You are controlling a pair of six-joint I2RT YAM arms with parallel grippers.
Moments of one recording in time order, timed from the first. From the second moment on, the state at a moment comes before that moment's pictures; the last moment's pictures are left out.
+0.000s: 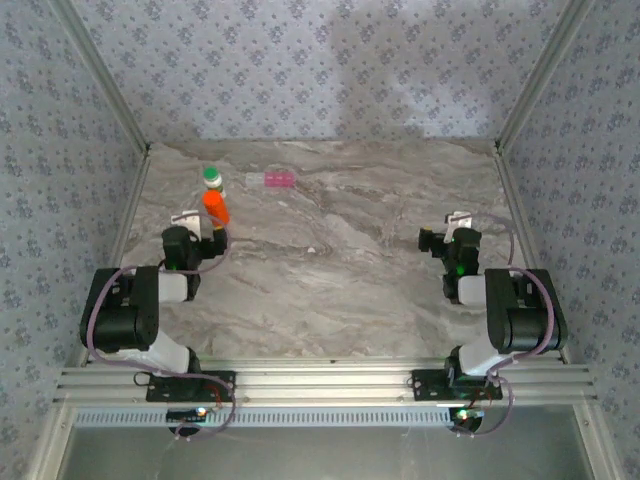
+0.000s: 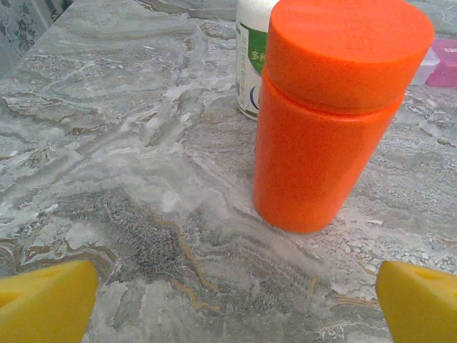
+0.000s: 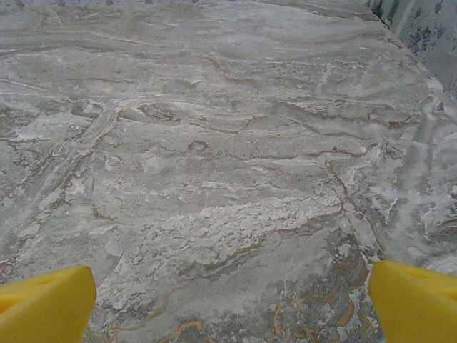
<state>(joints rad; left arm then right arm) 0.03 1.55 0.40 0.71 -0.01 -0.03 -0.02 1.53 0.36 0.74 0.09 0.01</state>
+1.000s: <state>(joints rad) 0.03 1.55 0.40 0.71 0.00 -0.03 -0.04 1.53 0.36 0.74 0.06 0.00</state>
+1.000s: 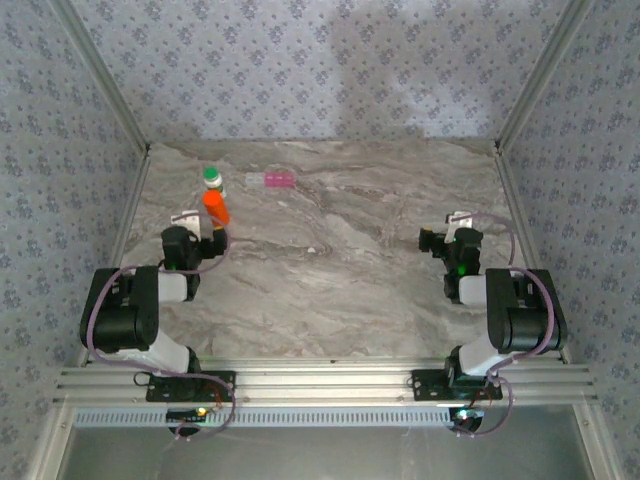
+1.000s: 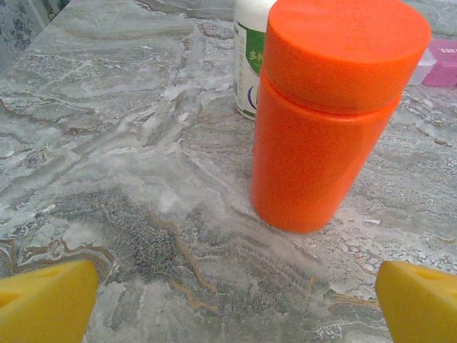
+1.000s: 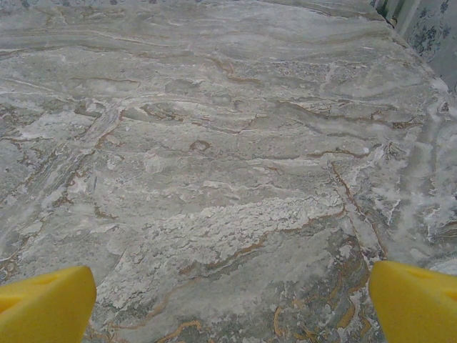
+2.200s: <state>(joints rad) -0.02 1.22 0.33 0.51 -0.56 -0.25 0.04 1.48 0.36 0.73 0.21 -0.02</state>
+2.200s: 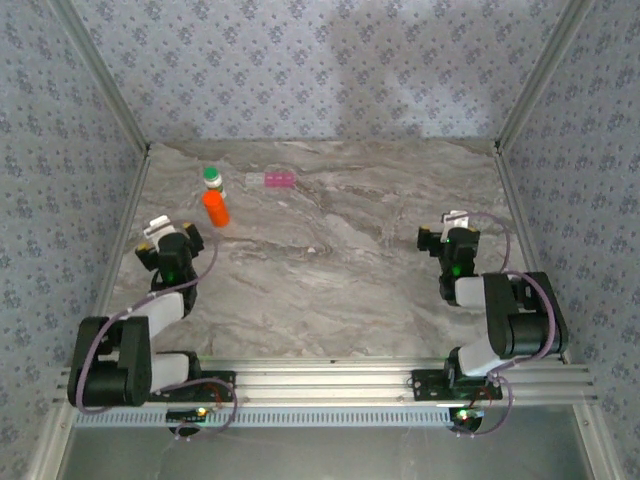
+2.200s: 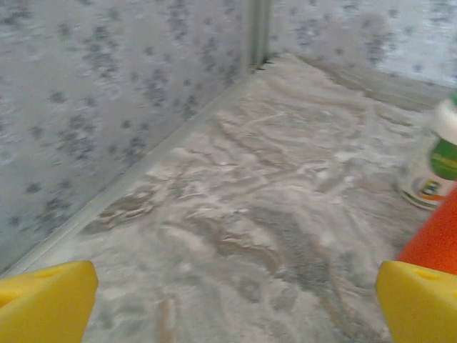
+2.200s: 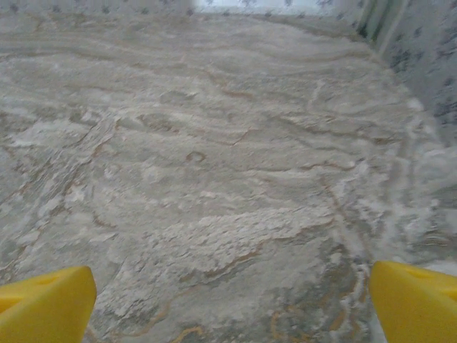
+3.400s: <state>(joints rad) -0.36 1.73 1.51 -0.33 -0.20 -0.47 0.40 1.32 0.88 -0.05 0.18 0.12</state>
